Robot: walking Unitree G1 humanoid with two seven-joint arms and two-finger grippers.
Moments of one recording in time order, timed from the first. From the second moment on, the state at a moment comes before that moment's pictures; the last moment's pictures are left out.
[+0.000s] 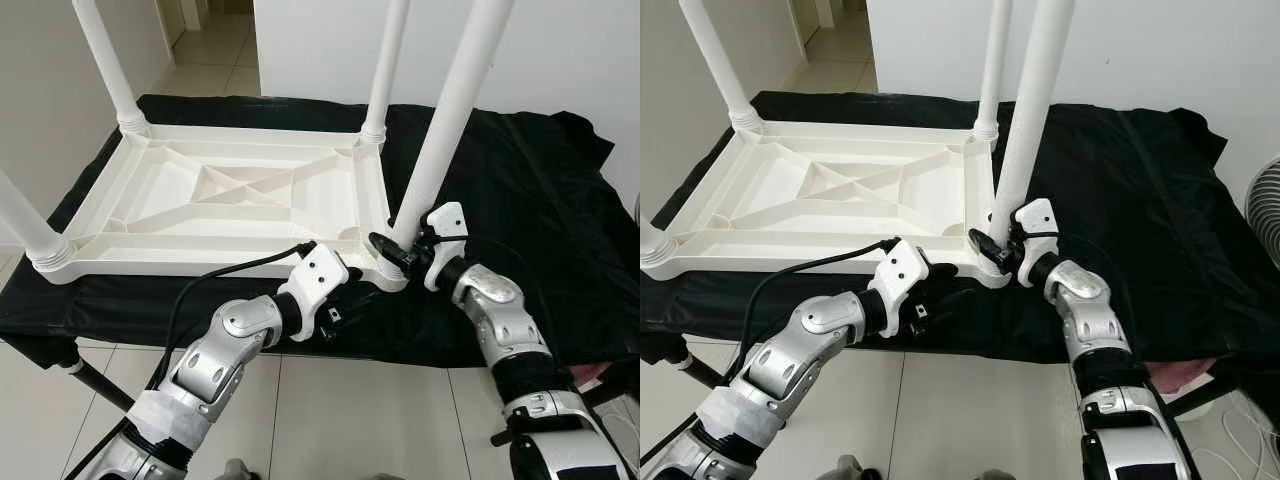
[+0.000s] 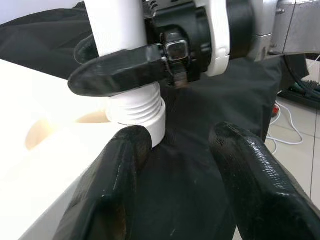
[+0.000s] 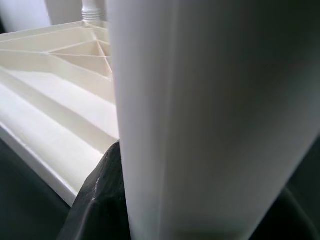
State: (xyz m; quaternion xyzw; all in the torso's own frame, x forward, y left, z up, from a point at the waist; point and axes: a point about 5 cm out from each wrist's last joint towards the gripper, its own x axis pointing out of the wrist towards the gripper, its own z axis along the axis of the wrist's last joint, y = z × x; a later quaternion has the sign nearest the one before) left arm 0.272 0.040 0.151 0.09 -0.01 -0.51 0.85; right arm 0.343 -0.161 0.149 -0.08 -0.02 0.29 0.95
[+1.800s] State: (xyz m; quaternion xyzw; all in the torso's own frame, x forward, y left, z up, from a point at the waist) left arm 0.271 0.037 0.149 0.10 -0.01 -0.52 0.85; right arm 0.313 -0.163 0.149 -0.05 -0.01 0.25 0.97
